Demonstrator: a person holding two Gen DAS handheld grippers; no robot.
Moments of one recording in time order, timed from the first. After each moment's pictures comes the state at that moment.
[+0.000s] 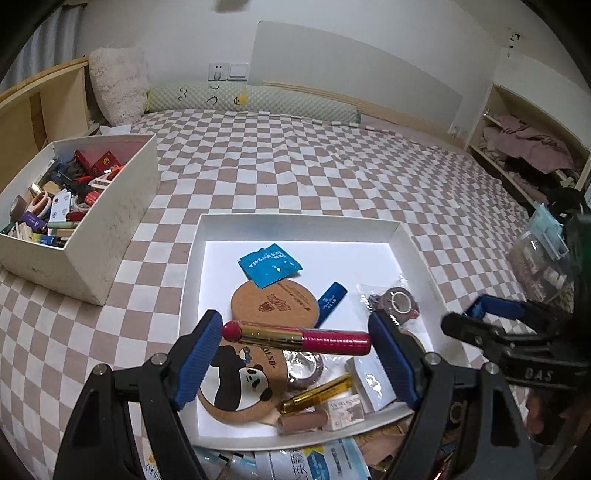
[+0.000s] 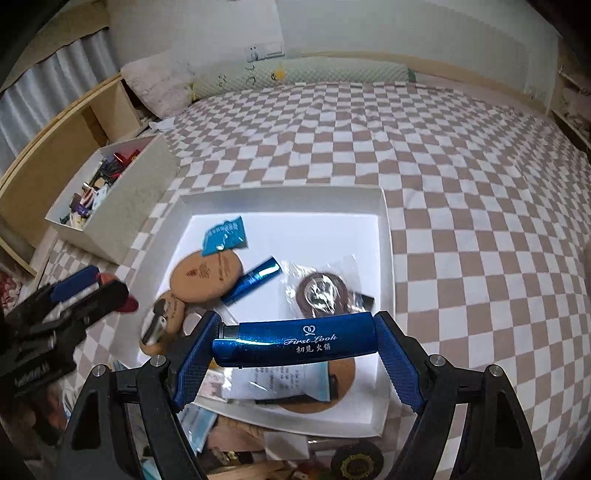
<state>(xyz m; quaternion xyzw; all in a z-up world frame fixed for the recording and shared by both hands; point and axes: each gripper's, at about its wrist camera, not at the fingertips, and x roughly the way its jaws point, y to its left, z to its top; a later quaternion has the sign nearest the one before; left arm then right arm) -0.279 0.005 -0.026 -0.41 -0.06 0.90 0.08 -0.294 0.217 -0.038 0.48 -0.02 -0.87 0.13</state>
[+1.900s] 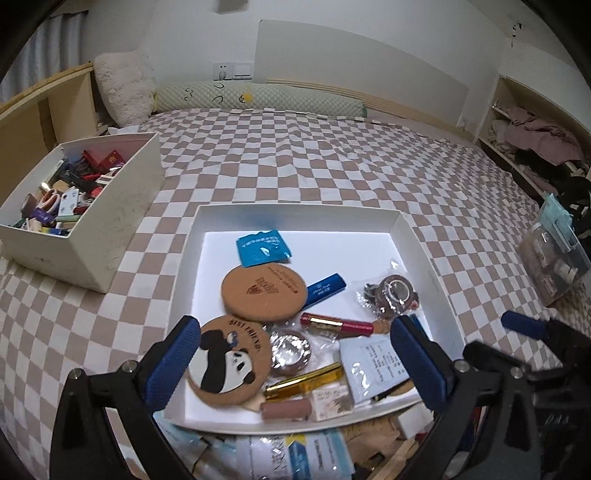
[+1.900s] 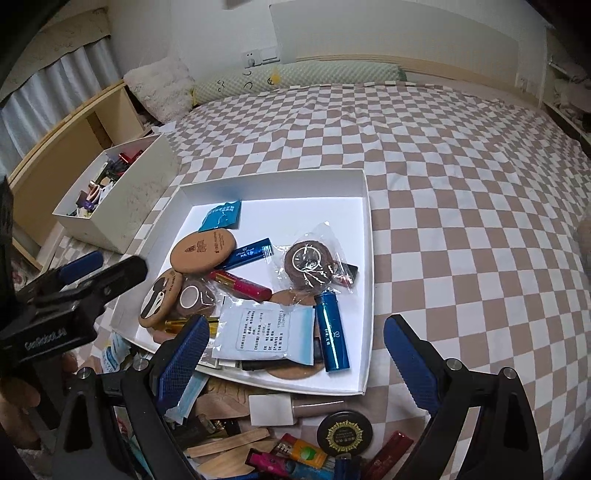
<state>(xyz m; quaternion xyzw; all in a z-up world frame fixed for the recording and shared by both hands) -0.261 0.030 -0.027 -0.42 -0.04 0.91 0.05 -0.255 0.238 -0.040 0.46 -0.03 -0.88 0.13</state>
